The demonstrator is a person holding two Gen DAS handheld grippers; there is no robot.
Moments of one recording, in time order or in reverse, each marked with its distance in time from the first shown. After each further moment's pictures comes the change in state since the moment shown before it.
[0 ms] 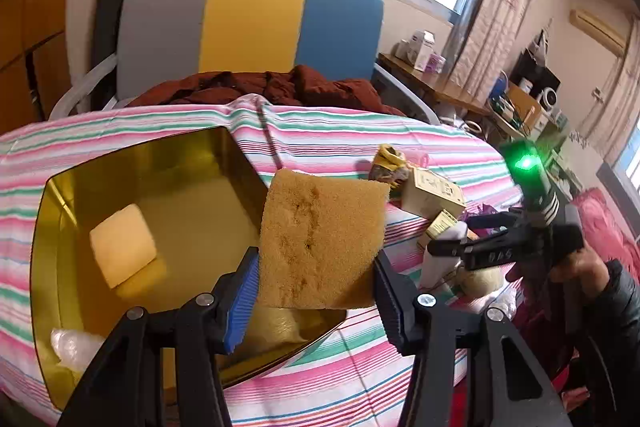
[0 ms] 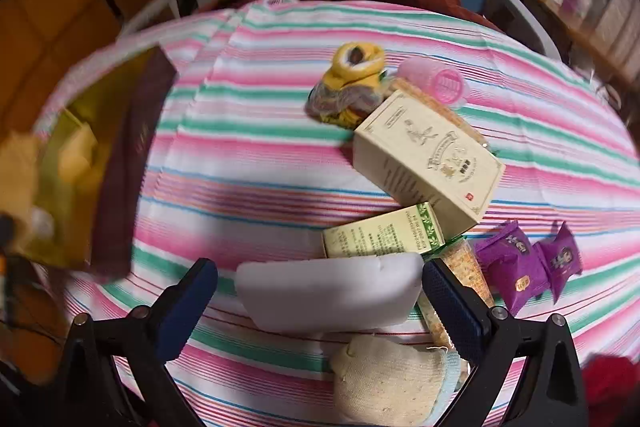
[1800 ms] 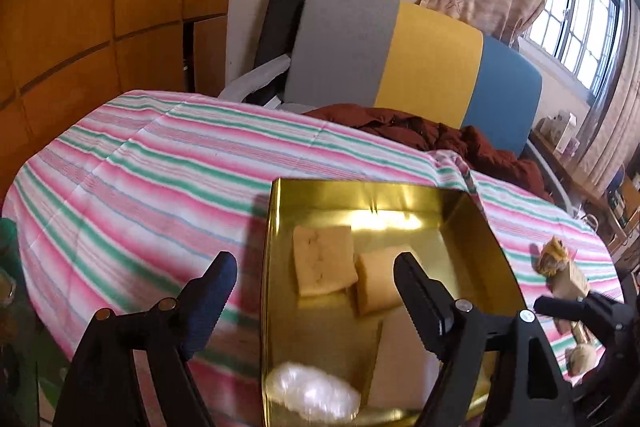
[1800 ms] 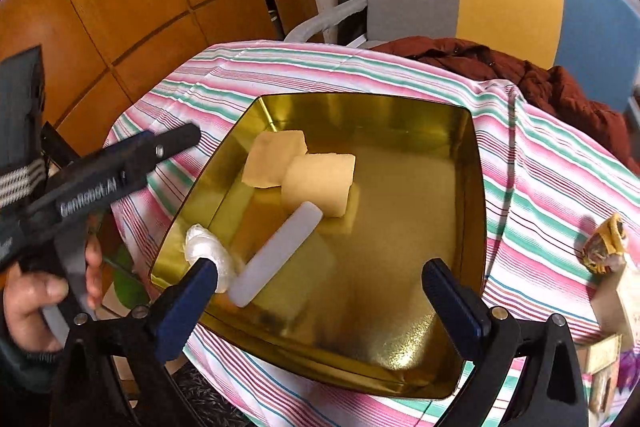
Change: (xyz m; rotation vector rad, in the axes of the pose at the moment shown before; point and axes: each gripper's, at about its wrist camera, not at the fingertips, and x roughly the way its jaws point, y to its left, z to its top) left arm -0.058 0.173 -0.006 -0.297 -0.121 0.422; right arm -0.047 0.250 0.032 -0.277 -0.189 0.329
